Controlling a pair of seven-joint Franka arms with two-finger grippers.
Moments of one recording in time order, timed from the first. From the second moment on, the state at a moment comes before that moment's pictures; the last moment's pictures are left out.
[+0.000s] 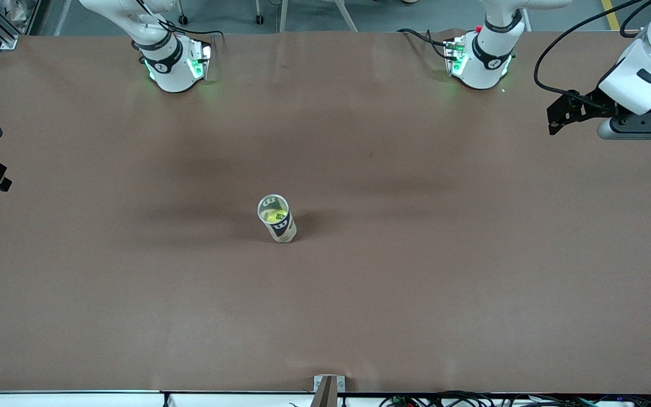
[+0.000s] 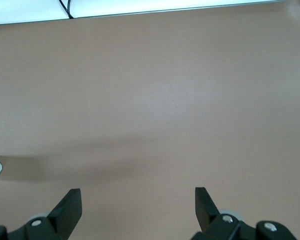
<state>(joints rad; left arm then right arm) -0.11 -0.08 -0.06 -1.64 0.04 1.53 -0.10 -0.02 0.10 -0.09 -1.45 -0.04 1.66 0.00</state>
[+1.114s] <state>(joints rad) -0.05 -0.04 -0.06 -1.60 0.04 1.54 -0.10 0.02 -0.04 -0.13 -1.68 -0.04 1.76 0.00</state>
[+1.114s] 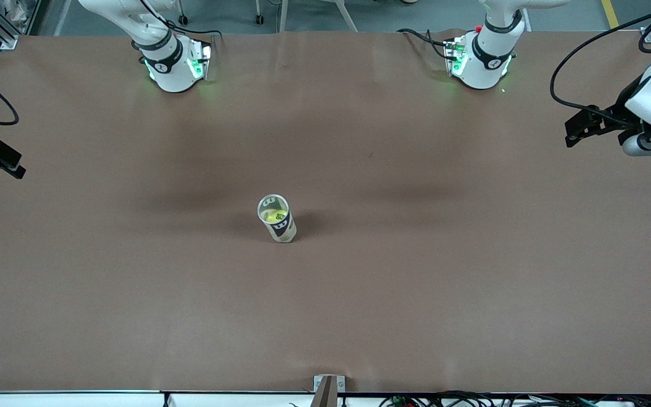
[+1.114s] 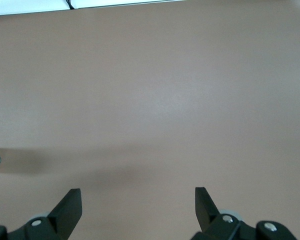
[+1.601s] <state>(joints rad) -0.05 -0.04 -0.06 -1.60 0.04 1.54 -0.10 0.03 -0.04 -0.13 -1.67 -0.04 1.77 0.00</state>
